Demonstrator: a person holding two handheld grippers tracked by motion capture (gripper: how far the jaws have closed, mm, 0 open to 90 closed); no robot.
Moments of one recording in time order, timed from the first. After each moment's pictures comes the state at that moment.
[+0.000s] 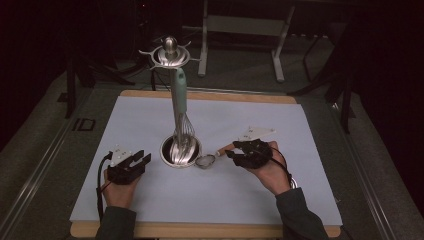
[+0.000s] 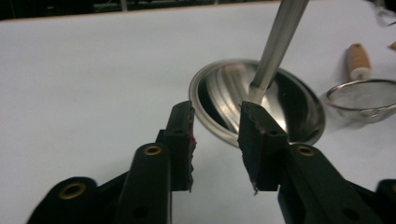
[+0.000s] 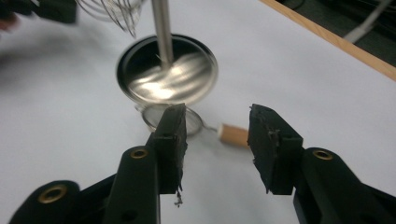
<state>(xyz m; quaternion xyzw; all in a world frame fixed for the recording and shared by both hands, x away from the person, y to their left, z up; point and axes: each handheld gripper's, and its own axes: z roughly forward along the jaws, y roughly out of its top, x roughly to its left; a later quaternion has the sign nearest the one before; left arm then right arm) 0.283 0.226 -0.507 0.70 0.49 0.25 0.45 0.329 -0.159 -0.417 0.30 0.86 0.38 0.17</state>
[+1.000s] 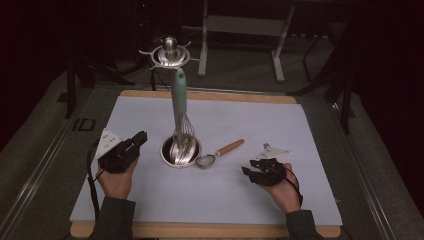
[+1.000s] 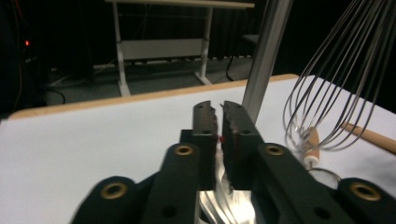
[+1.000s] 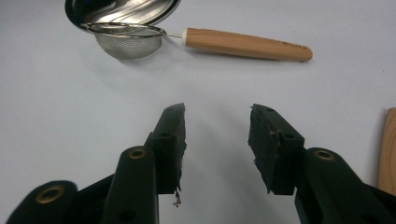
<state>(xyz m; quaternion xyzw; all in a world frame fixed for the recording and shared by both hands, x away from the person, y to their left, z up) 0.279 0.220 -0.433 0.65 0.45 0.30 0.53 0.313 -0.212 -0.483 0.38 0.84 0.36 0.15</state>
